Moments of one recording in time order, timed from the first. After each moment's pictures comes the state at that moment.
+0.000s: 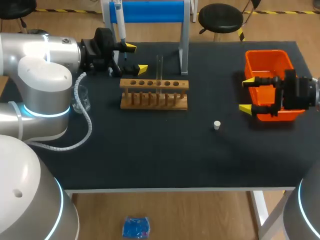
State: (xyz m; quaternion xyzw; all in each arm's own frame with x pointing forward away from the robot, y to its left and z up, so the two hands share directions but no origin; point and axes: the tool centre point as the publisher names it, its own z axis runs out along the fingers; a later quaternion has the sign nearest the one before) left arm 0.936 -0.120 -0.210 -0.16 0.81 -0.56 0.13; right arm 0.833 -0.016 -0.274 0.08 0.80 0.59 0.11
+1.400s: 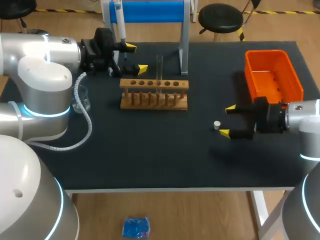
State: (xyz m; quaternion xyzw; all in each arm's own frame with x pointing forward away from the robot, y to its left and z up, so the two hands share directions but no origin) left arm 0.936 -0.120 -0.210 -0.16 0.81 -0.56 0.13; right arm 0.832 0.018 -0.396 0.13 0.84 0.51 0.11
